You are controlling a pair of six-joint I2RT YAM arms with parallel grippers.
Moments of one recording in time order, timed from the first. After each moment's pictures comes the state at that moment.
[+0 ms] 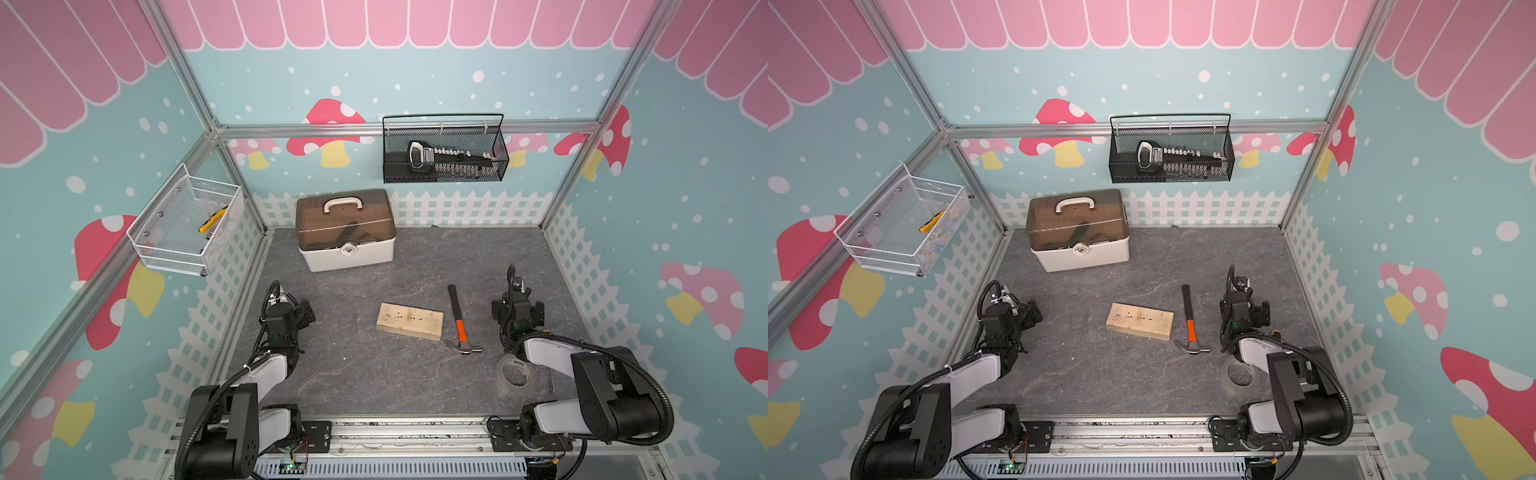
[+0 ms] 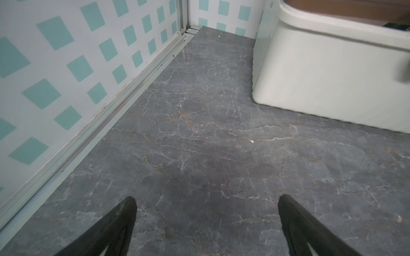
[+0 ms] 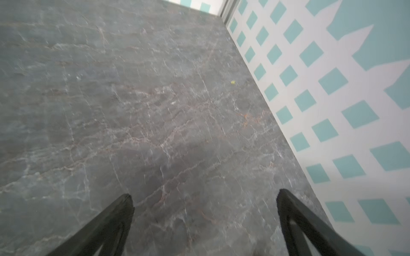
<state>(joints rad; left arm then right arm) 0.09 1.26 0.30 0.53 -0.17 -0.18 0.14 1.42 0.41 0.48 0.56 -0.06</state>
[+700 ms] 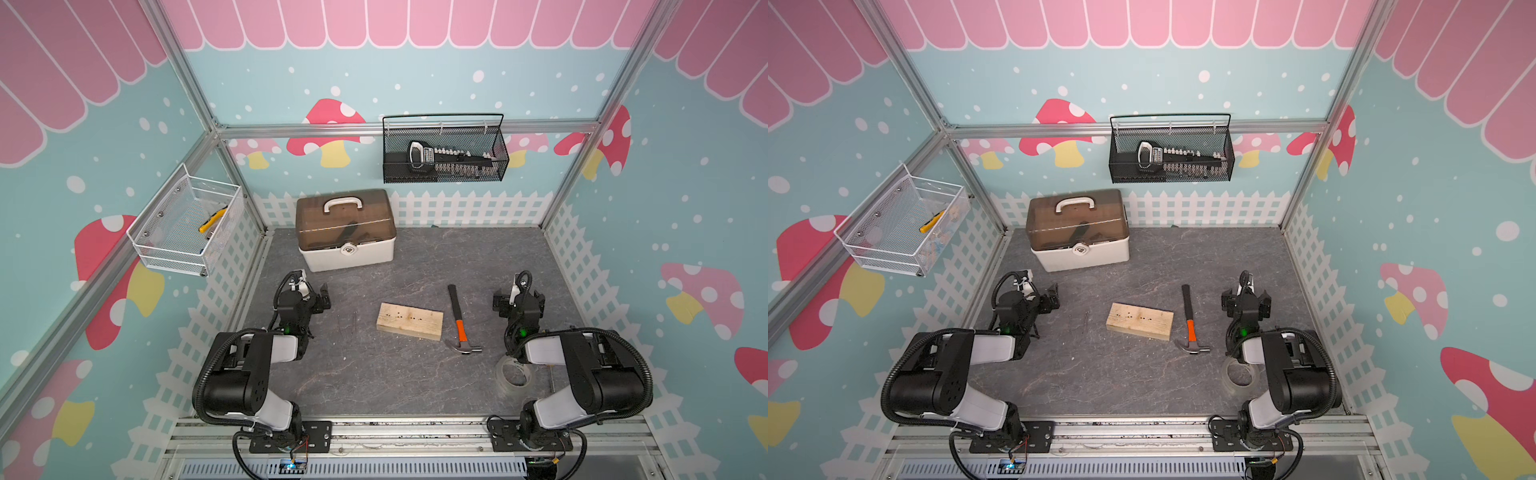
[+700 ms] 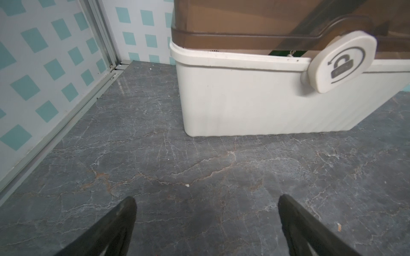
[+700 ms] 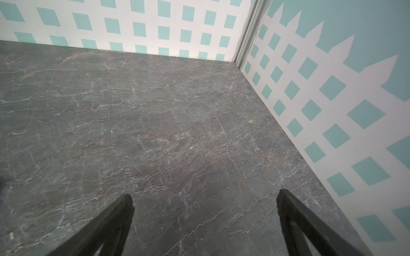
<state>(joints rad) 0.01 1.54 0.39 0.82 -0.03 -0.07 0.05 1.53 0.35 0.84 0.36 -0.08</state>
